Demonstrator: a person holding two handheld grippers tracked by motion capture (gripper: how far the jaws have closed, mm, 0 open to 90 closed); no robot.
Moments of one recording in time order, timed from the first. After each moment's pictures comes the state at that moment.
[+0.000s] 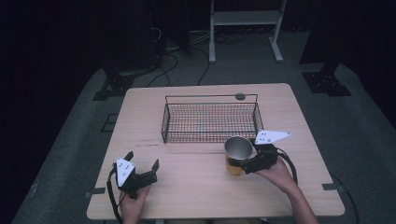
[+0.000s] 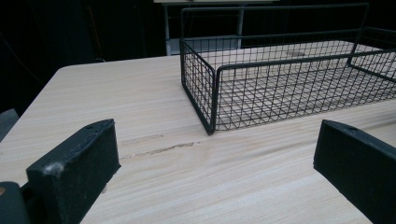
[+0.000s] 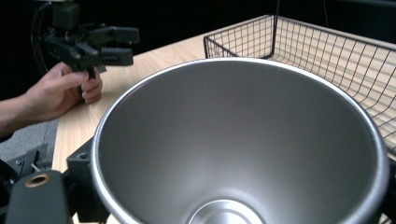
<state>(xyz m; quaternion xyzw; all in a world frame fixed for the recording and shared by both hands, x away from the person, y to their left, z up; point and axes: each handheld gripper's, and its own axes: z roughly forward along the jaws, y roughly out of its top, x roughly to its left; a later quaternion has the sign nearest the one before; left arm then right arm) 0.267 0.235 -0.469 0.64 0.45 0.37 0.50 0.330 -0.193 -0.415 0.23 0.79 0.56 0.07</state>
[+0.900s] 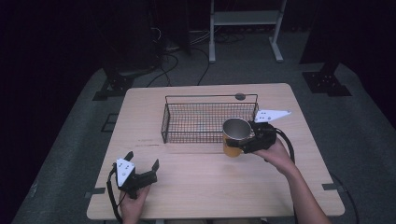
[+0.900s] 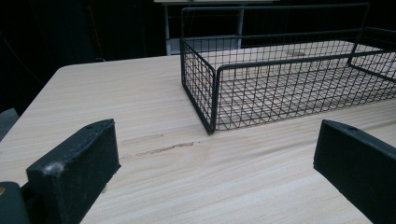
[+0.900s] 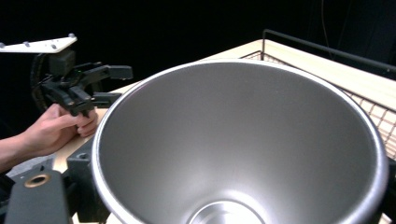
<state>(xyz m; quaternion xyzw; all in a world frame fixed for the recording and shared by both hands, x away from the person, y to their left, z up) 0.267 0.235 -0.469 0.64 0.45 0.37 0.50 0.370 -0.190 -0.375 0.23 0.78 0.57 0.06</state>
